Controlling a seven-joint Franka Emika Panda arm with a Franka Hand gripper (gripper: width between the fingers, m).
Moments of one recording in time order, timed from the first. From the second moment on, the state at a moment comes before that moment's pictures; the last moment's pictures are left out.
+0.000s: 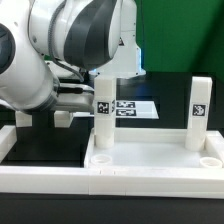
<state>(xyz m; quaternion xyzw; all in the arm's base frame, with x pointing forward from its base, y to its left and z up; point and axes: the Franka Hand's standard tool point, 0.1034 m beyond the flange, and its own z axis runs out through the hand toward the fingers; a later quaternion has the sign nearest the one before) 0.412 -0.156 0.021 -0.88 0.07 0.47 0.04</state>
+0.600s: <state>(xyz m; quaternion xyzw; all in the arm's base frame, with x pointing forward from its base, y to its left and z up) 0.412 -0.156 0.016 -0.89 0.07 0.46 0.03</state>
